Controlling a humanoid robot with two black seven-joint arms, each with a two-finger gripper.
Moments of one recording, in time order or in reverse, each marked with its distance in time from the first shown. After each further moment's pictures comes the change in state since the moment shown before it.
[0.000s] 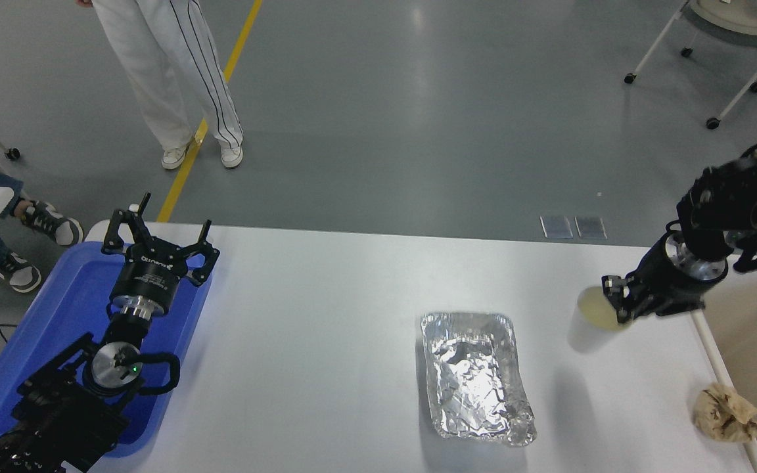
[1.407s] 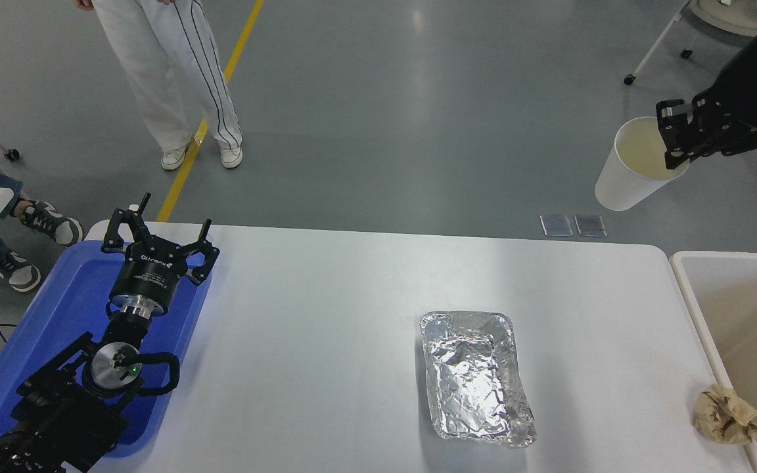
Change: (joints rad) left arm 0.000 0.000 0.000 0.000 -0.001 0.001 0.000; right arm 0.497 -0.025 -0.109 0.090 -0.034 0.067 -0.001
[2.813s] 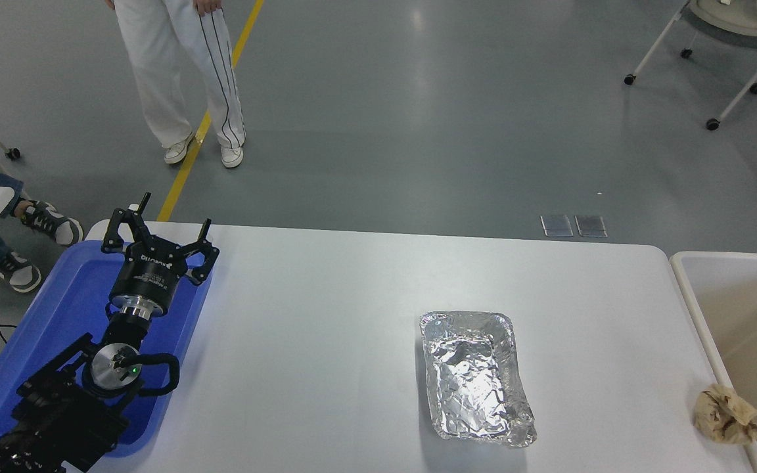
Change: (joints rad) left arm 0.000 0.000 0.000 0.000 0.000 0.000 0.000; right arm -0.065 -0.564 -0.207 -0.135 -0.342 0.000 -0.001
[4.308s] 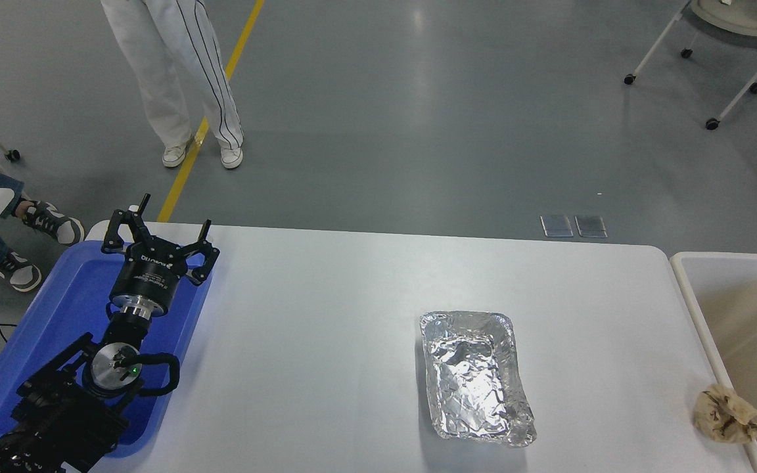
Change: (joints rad) left arm 0.001 0.000 0.000 0.000 0.000 0.000 -0.002; right arm -1.324 0.213 0.825 -0.881 0.064 0.000 0.000
